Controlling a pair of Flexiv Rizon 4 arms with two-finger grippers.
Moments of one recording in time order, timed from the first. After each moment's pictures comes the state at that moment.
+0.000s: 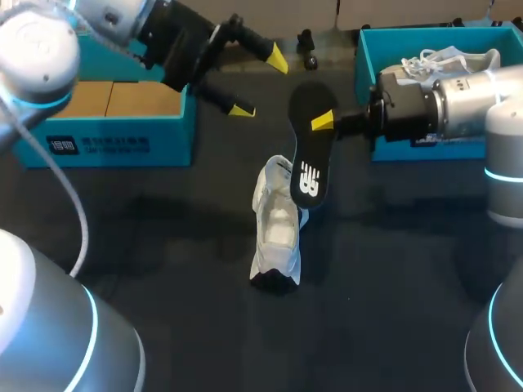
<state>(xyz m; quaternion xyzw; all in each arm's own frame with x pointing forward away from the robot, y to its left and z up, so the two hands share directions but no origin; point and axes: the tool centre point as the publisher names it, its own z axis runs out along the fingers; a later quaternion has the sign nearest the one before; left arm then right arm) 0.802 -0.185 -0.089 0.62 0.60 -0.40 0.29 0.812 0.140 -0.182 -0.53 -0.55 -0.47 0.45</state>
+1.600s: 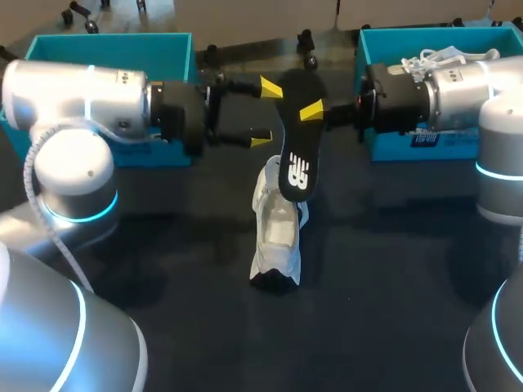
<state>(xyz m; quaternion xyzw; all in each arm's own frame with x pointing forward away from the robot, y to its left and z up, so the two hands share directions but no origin) 0.821 -0.200 -0.152 0.51 0.56 -0.45 0.47 0.804 0.164 -0.153 -0.50 -0.55 -0.48 0.46</state>
